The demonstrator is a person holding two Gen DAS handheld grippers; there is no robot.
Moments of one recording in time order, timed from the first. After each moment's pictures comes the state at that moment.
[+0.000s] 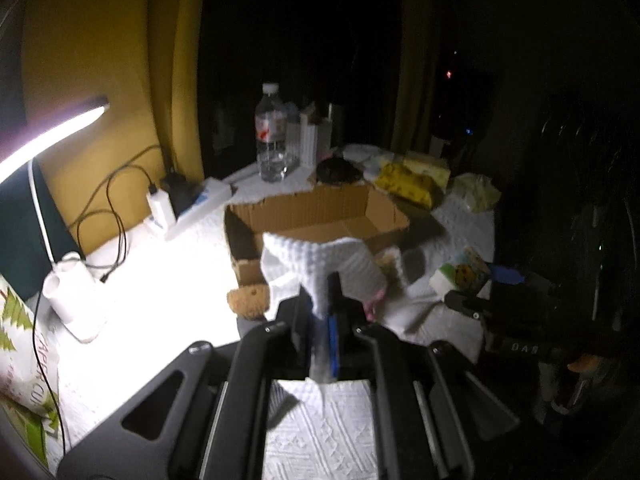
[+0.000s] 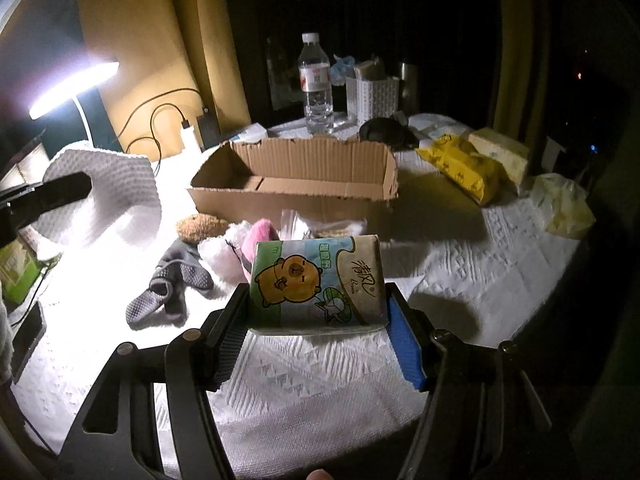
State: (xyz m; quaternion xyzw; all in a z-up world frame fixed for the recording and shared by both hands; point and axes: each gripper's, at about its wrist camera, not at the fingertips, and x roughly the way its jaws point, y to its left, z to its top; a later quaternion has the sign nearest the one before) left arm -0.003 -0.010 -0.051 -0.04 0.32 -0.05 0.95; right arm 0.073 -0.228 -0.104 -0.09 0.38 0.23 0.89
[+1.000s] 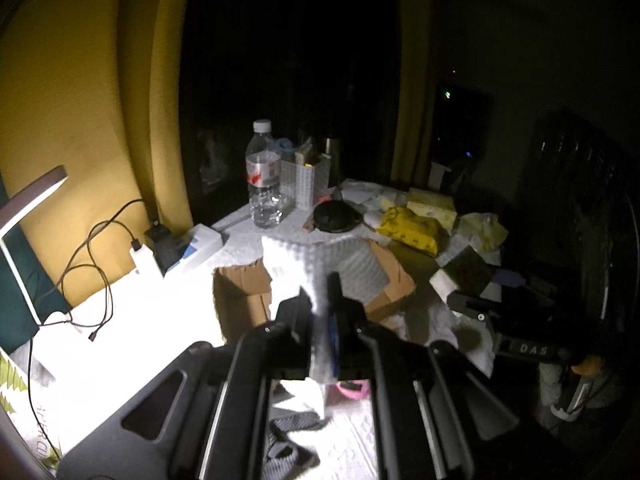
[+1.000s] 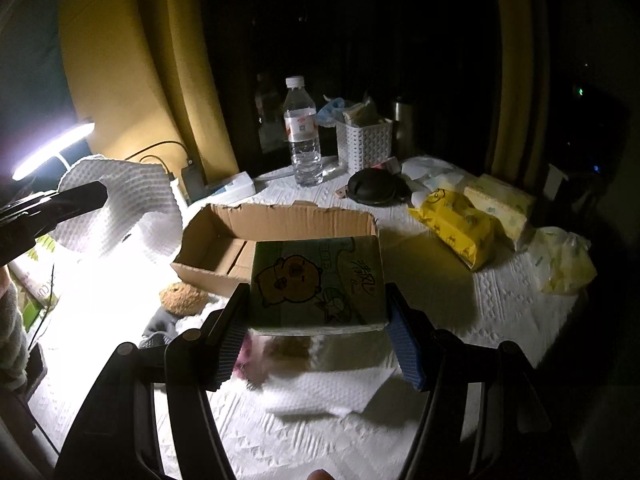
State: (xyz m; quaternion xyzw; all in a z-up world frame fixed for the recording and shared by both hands) left arm 0.071 -0.012 -0.024 -0.04 0.28 -0.05 0.96; right arm 0.140 -0.231 -0.064 -0.08 0.34 0.24 0.90
